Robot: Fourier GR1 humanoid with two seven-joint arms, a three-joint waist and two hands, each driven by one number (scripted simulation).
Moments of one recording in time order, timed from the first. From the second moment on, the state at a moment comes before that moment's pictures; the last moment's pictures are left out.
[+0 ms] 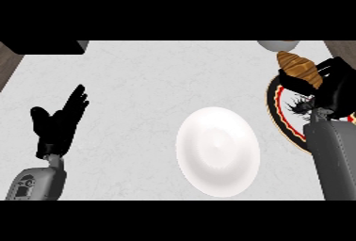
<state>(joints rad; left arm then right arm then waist) -0.17 0.20 0.08 -1.41 0.02 0.01 0.18 -0.50 -0.28 -0.12 -1.24 1.13 -0.48 0.73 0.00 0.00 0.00</state>
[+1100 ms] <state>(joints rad) -0.17 0.20 0.10 -1.40 0.01 -0.01 0.16 -0.43 -0.37 -0.33 -1.09 0.63 -0.44 0.07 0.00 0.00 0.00</state>
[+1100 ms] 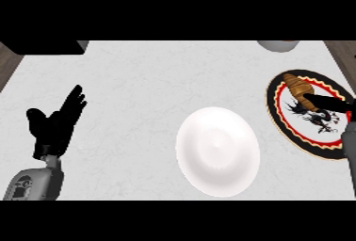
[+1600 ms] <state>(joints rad) -0.16 0.20 0.11 -1.40 0.02 -0.01 0.16 -0.39 -0.29 -0.41 -1.35 0.32 -0.33 0.12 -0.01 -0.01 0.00</state>
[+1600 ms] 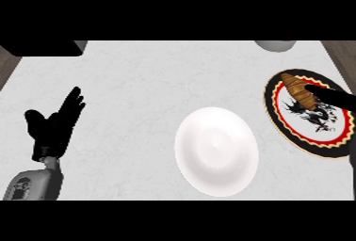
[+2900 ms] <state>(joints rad) -0.14 0.18 0.12 -1.46 0.00 -0.03 0.19 -0.06 -0.41 -0.60 -1.39 0.00 -0.09 -0.08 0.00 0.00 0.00</state>
